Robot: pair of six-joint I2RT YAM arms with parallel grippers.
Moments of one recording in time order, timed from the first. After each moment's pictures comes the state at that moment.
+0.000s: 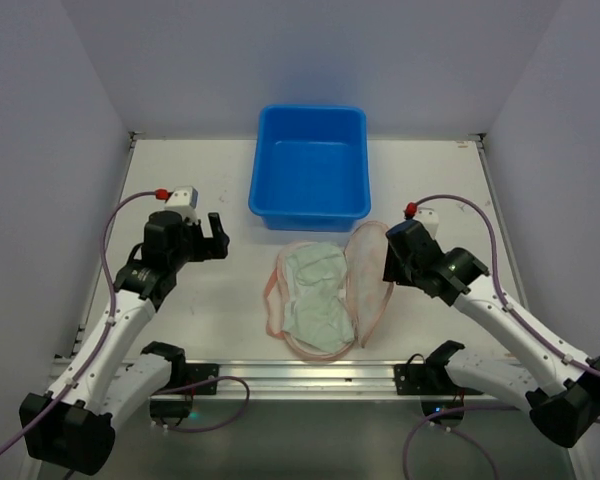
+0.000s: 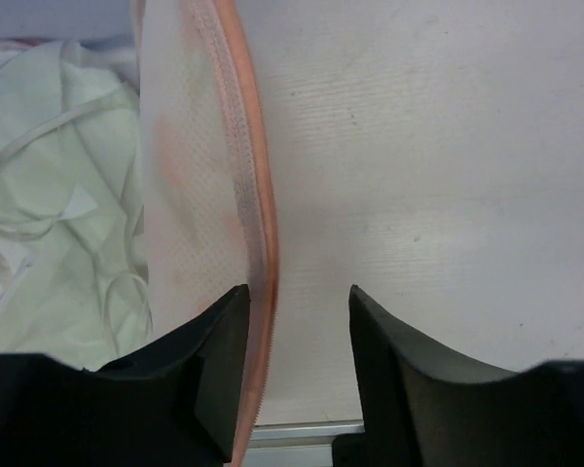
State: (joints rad) left arm -0.24 0.86 0.71 -0.40 -0.04 -0.27; right arm 0.66 1.00 0.93 -0.93 0.41 0.67
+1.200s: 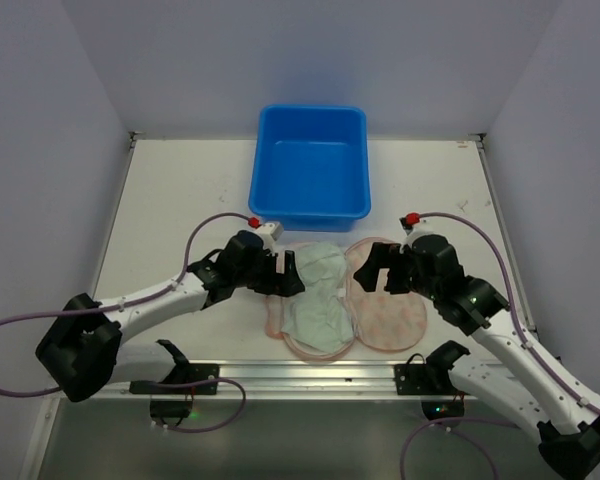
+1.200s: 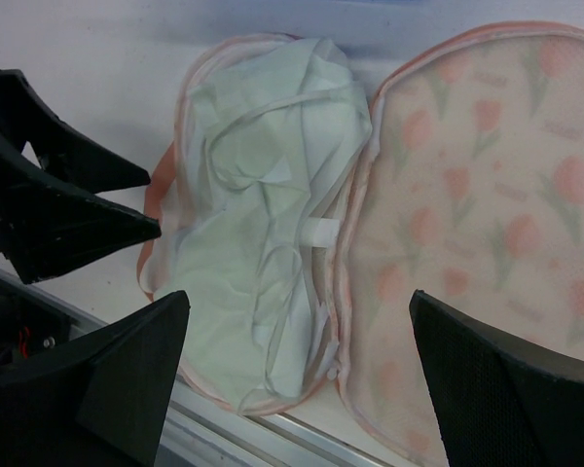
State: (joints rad) left arm -0.72 1.23 0.63 -0.12 0.20 -0.58; right arm 0.59 0.74 0.73 -0.62 0.00 0.57
